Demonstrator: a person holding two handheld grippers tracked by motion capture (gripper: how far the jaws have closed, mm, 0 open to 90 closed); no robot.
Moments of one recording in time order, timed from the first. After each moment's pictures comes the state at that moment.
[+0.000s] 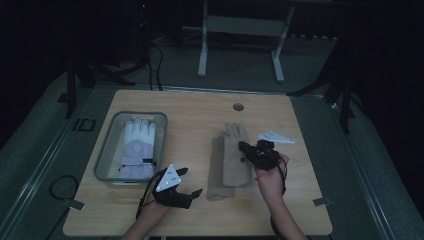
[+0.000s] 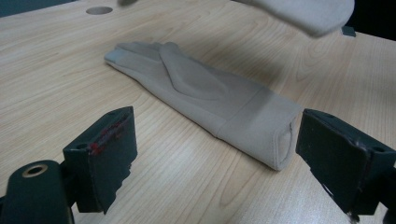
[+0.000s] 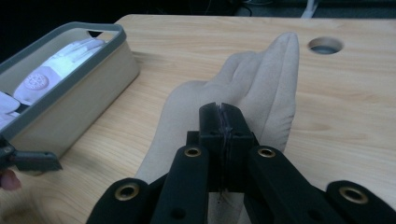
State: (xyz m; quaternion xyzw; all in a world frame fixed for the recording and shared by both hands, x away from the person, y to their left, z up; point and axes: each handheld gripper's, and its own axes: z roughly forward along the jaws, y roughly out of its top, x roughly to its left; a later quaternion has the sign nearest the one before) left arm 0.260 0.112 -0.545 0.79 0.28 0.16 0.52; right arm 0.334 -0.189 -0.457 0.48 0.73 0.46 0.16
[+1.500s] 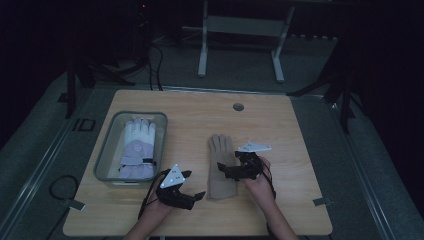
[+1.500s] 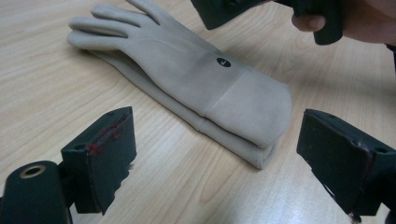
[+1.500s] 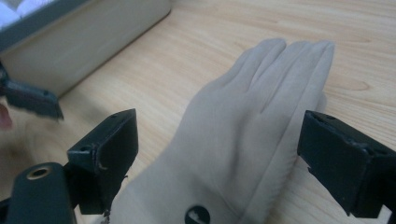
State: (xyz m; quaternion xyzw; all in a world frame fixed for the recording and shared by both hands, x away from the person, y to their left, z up) left arm 0.263 0.103 -0.545 0.81 0.29 0.11 0.50; right arm 0.342 -0.165 -0.516 0.39 0.80 0.44 0.11
